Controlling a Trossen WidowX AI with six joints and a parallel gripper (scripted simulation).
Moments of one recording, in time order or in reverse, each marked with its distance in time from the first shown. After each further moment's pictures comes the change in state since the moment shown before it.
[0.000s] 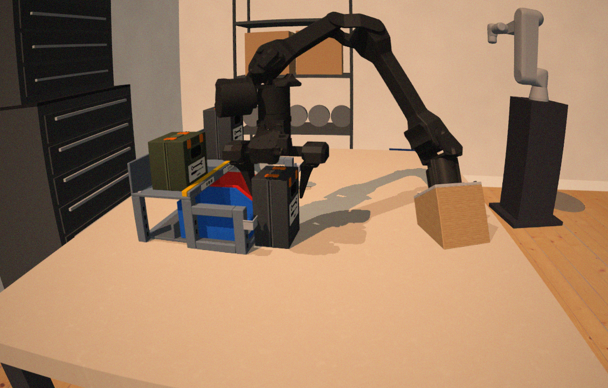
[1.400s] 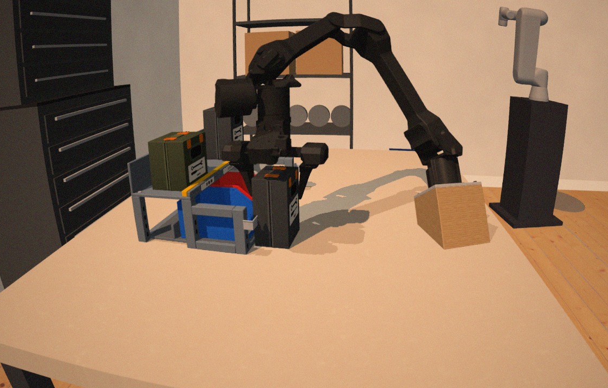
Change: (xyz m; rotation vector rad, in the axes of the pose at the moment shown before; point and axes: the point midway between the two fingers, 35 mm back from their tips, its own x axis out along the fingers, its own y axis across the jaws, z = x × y) arm 0.001 -0.001 0.000 0.009 -0.005 -0.005
